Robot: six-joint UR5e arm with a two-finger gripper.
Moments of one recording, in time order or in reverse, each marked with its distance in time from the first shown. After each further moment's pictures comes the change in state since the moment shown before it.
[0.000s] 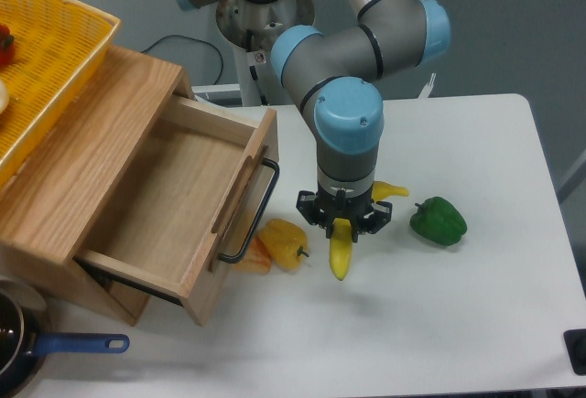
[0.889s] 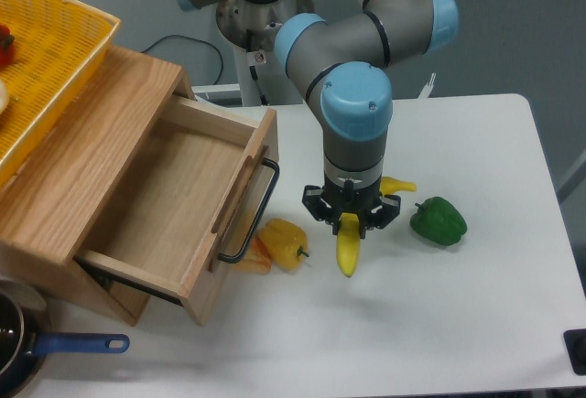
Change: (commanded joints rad) arm 0.005 0.038 0.029 -0.041 -0.008 -0.006
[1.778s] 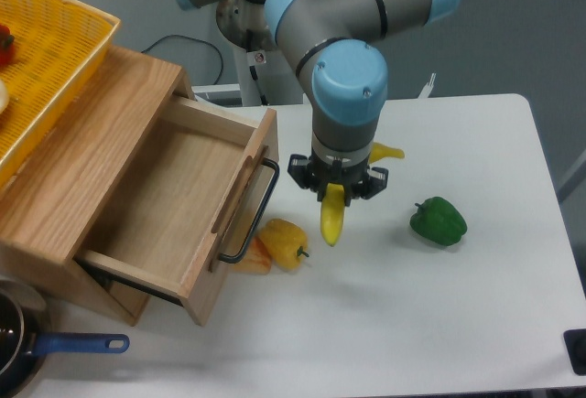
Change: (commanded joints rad) arm -0.008 0.055 0.097 -0.293 0.046 0.023
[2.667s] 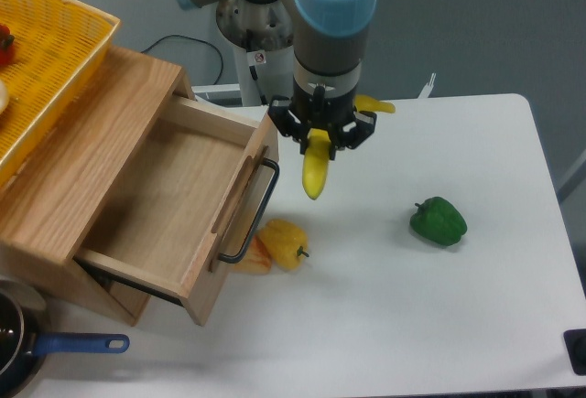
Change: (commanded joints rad) arm -0.003 0.120 0.041 -0.161 -0.126 -0.069
